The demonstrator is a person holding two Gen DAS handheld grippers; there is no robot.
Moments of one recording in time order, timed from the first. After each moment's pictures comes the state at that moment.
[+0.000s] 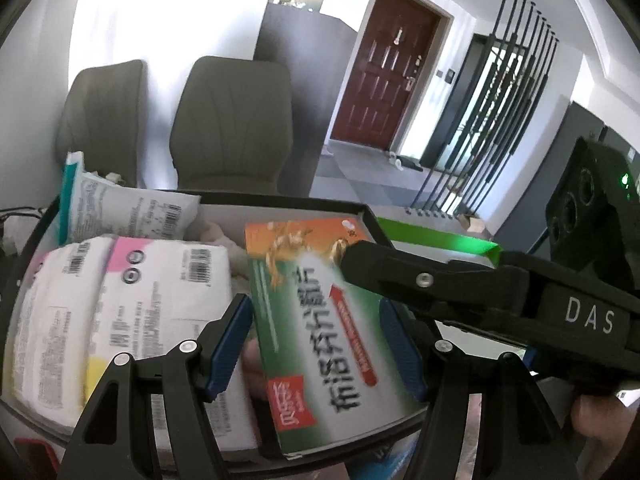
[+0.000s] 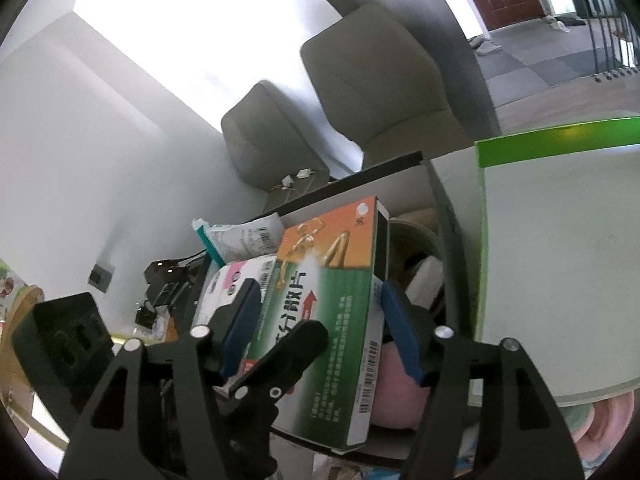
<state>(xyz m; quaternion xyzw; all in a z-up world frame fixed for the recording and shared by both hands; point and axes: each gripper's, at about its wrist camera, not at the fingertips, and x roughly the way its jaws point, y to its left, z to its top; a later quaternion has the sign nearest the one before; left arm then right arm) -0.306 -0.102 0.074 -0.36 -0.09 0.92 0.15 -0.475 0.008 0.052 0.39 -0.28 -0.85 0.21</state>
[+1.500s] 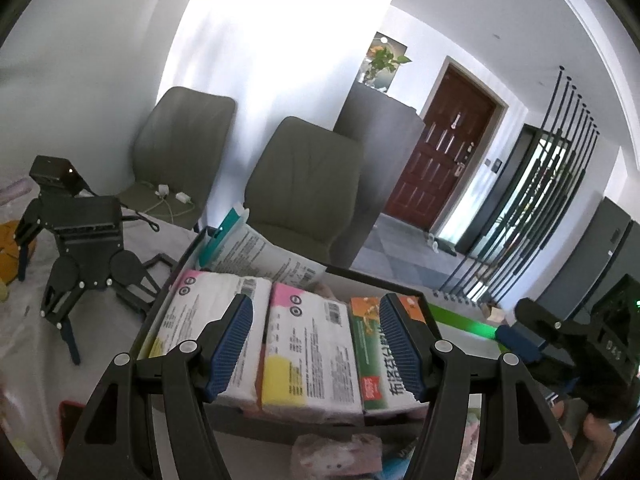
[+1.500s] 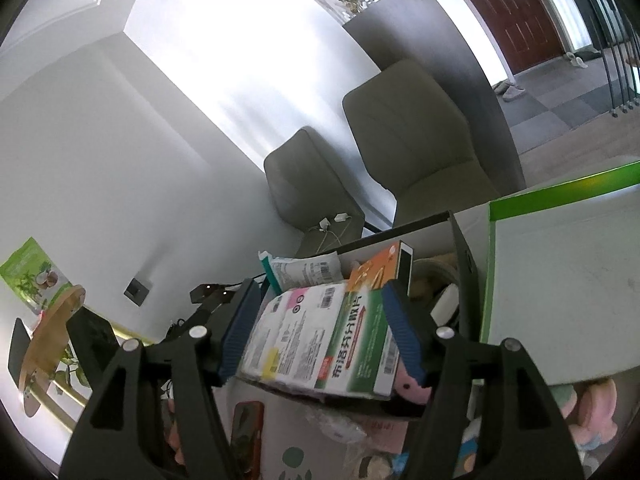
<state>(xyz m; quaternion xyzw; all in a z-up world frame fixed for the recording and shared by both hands) -0.254 -0.212 0.115 -0.27 -0.18 0.95 0.05 -0.408 0.028 0.110 0.29 -0.29 -0.88 0.24</state>
